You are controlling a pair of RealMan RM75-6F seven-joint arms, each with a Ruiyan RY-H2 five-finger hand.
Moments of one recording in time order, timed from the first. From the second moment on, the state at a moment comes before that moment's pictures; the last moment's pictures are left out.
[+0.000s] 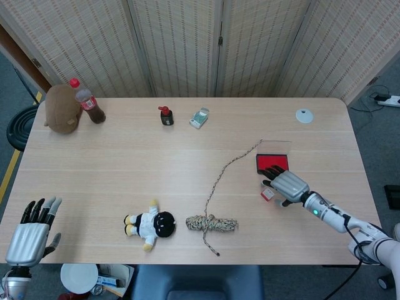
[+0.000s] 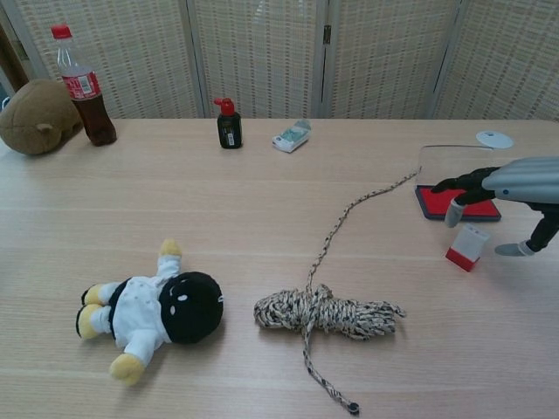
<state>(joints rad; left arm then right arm) -0.07 -1.19 0.01 -1.66 1.51 1.45 0.37 0.75 -1.40 -0.20 -0.97 -1.75 0.88 0.44</state>
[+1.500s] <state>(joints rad) -0.08 -1.20 0.01 -1.66 1.50 1.43 0.37 0.72 -1.30 -0.14 -1.10 -1.68 0.94 0.27</state>
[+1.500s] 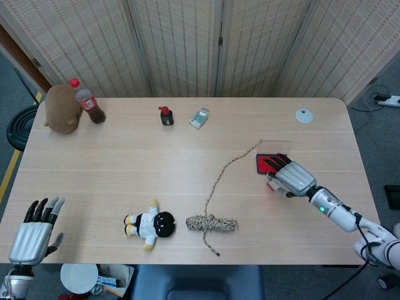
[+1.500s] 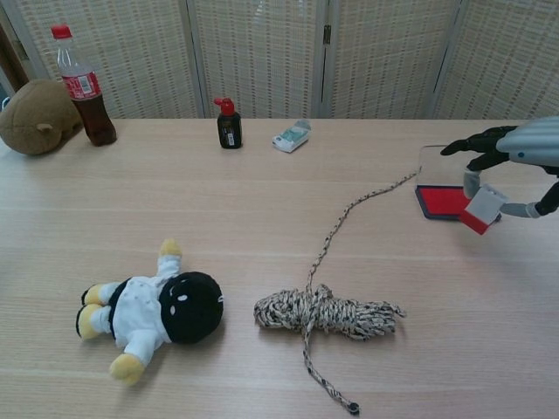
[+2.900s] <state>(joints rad) -0.10 -1.18 0.01 -1.65 1.47 1.40 0.32 0.74 -1.37 -0.08 -0.95 -1.60 0.83 0.37</state>
